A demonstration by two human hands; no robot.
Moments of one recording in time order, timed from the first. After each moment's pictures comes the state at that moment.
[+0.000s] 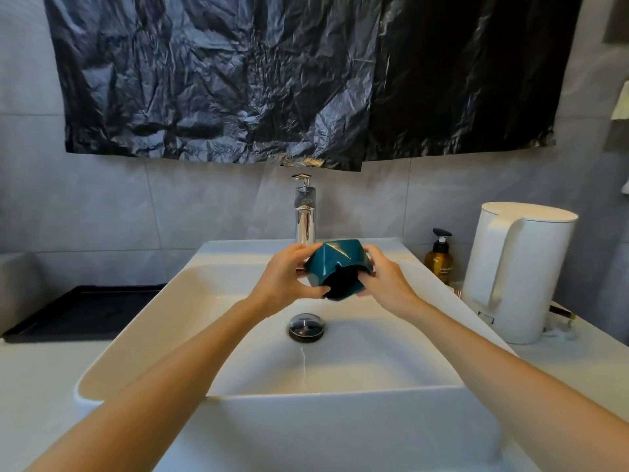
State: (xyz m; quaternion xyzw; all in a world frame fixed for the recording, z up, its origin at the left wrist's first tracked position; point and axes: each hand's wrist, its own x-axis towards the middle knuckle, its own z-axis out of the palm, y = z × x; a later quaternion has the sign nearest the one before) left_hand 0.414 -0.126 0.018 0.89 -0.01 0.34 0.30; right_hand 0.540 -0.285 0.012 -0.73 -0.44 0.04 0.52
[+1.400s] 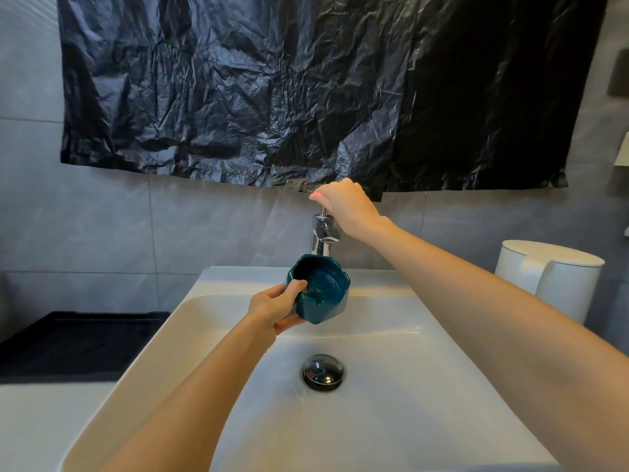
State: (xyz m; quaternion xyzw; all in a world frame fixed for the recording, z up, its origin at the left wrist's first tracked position) left_hand 0.412 -0.092 0.034 0.56 0.30 0.24 0.73; right_hand 0.558 -0.150 0.161 -0.75 -0.53 -0.40 0.03
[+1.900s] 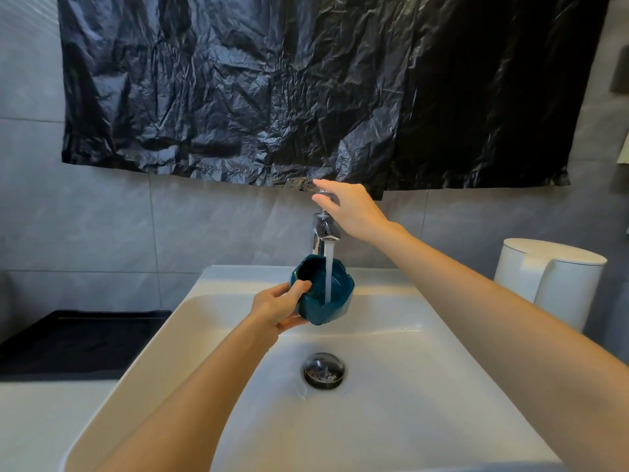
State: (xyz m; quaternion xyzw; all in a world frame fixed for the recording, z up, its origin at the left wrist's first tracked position) left_hand 0.411 -0.097 0.034 0.58 0.30 0.24 0.72; right_hand 0.551 -0.164 0.154 -0.75 -0.54 -0.20 0.32
